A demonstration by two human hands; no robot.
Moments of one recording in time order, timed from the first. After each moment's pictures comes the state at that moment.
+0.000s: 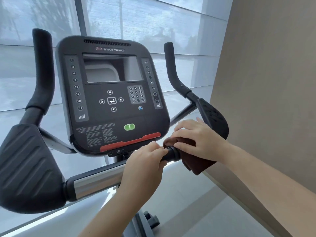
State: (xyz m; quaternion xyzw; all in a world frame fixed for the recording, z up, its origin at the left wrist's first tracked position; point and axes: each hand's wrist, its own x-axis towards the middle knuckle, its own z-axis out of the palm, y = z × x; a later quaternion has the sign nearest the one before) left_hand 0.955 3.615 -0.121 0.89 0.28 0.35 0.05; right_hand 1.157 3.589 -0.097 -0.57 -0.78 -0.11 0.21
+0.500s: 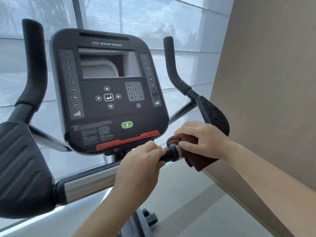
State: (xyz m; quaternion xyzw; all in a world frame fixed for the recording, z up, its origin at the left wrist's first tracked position) left_hand 0.952 3.616 -0.122 0.90 0.28 0.34 0.04; right_hand 1.168 3.589 -0.097 -0.62 -0.75 -0.05 0.22
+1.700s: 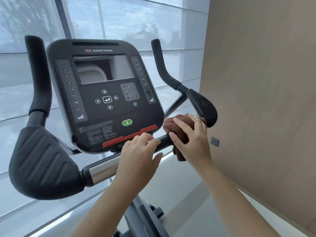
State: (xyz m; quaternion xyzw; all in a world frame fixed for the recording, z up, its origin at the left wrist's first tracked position) left_hand 0.921 3.608 -0.121 0.91 0.26 0.32 -0.02; right_hand 1.088 3.566 -0.149 -0.71 -0.50 -0.19 0.46
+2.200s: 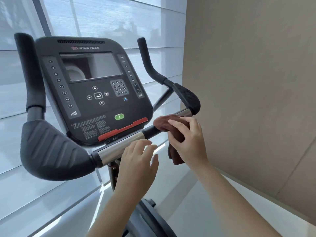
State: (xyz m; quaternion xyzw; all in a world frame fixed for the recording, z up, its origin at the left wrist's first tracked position) left_hand 0.882 3.575 -0.151 0.90 0.20 0.39 0.03; right_hand 1.033 3.516 -0.147 -0.71 -0.46 -0.24 0.47
